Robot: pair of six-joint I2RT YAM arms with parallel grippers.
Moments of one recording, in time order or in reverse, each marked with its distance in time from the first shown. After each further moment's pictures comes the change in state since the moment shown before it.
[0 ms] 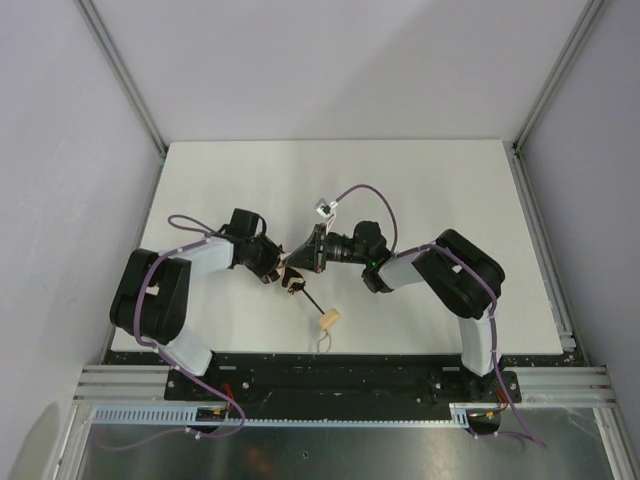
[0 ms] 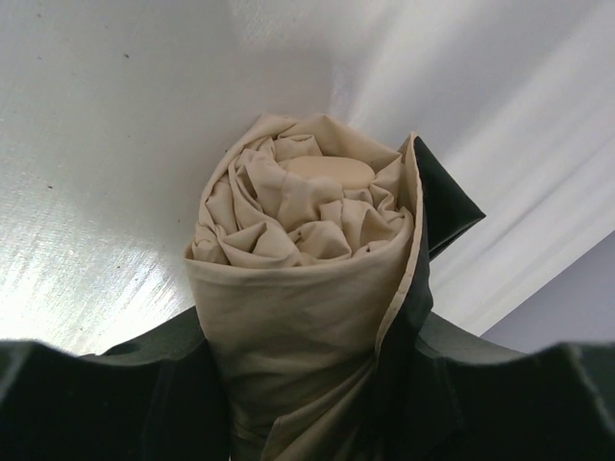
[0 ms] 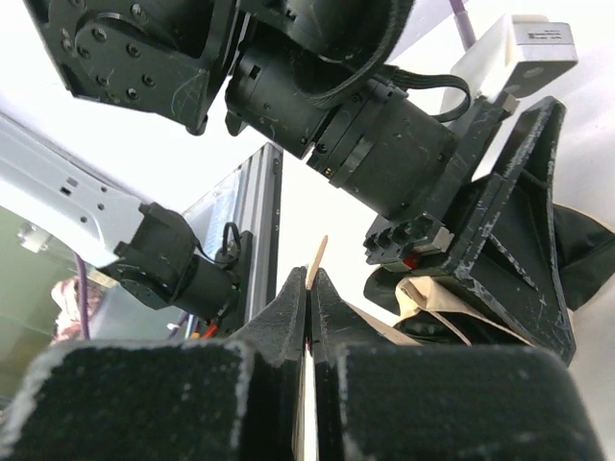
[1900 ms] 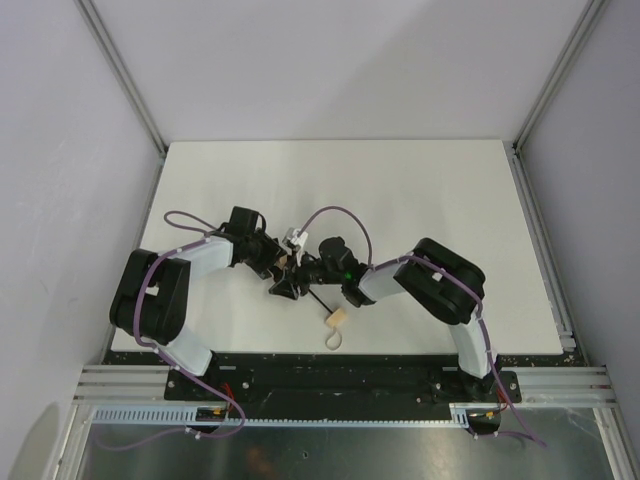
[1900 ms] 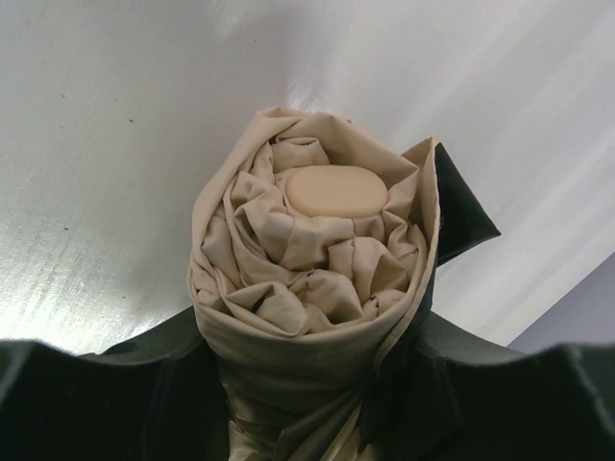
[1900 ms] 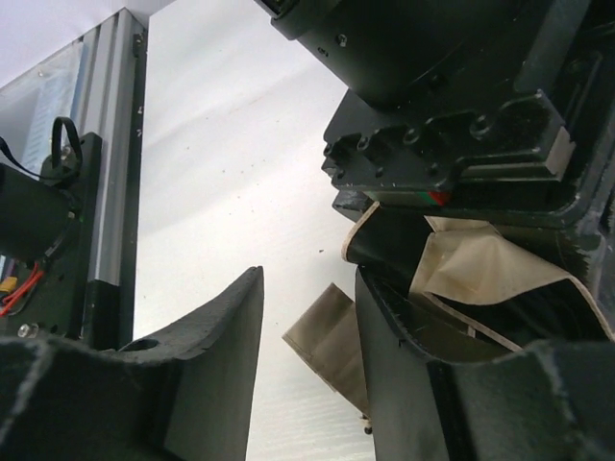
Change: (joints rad) left arm -0.004 -0.007 0.008 0.032 -0.061 0.021; right arm 0.162 0.071 0.065 -0.337 0.219 -0.520
